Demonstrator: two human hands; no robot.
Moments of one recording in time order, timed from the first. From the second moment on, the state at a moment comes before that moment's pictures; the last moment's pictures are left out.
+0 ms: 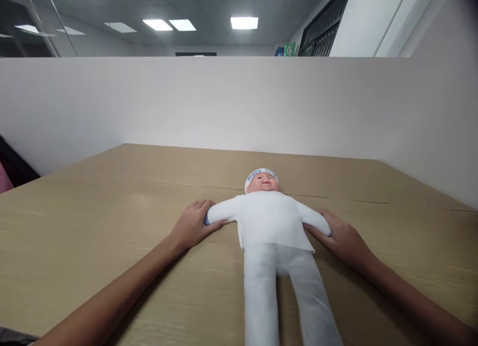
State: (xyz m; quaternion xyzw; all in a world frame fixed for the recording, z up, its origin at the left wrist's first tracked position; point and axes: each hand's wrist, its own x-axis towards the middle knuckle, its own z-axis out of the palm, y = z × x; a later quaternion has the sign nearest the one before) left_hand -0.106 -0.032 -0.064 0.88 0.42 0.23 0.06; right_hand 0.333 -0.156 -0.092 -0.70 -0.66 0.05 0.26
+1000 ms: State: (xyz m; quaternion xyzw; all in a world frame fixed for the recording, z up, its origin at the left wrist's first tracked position) left_hand -0.077 0.122 -0.077 0.85 0.45 0.27 -0.03; right_hand 0.400 -0.032 -0.124 -0.72 -0.62 -0.17 0.26
